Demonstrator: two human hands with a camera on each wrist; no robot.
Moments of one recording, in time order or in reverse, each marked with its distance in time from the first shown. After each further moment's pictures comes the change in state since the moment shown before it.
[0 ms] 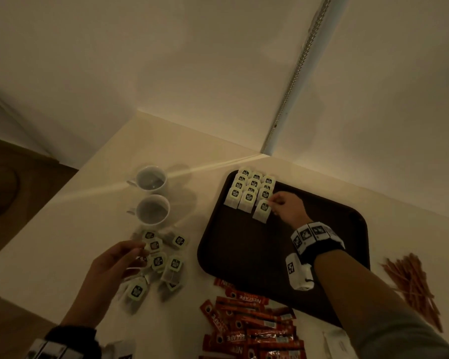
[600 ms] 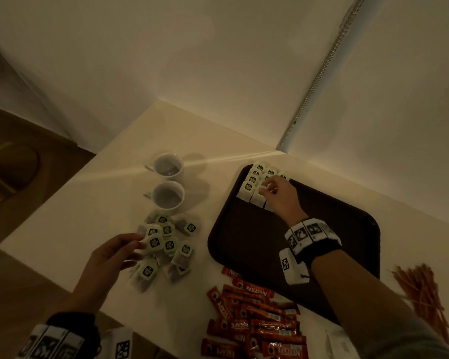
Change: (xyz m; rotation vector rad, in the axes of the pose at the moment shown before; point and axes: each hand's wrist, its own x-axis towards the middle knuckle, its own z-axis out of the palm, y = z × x) left_hand -0.020 -0.002 -0.021 0.012 0.097 -0.071; right_hand -0.026 -0.059 0.024 -0.021 0.074 -0.232
